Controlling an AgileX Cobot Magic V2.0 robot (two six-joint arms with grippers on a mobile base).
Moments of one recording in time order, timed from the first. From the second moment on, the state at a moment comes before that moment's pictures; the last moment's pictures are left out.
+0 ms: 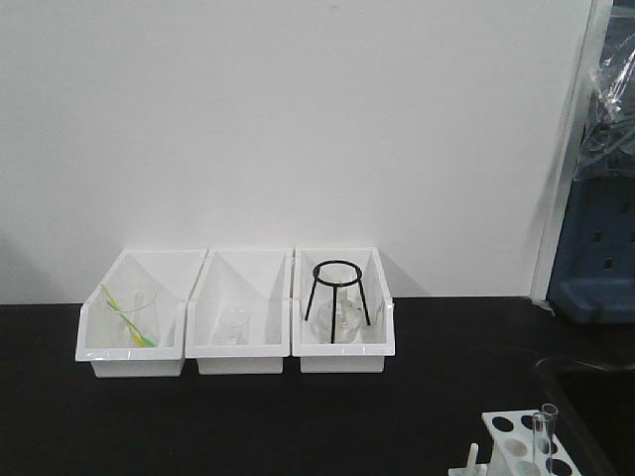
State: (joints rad) left arm 0.11 -0.01 0.03 0.05 0.29 -0.17; right arm 0.10 -0.01 0.03 -0.09 0.15 0.04
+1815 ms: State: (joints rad) left arm 0.11 -0.01 0.03 0.05 0.29 -0.17; right arm 0.10 0.86 -0.58 0.00 -0.27 -0.03
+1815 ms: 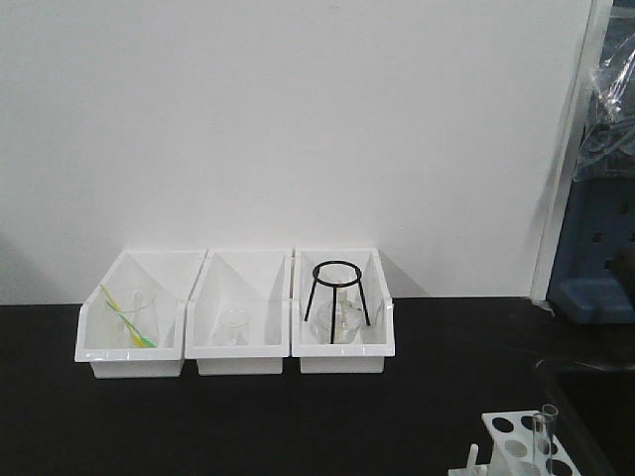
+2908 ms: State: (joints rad) left arm 0.11 -0.01 0.03 0.05 0.29 -0.17; right arm 0.10 1.63 -0.25 -0.13 -1.12 0.11
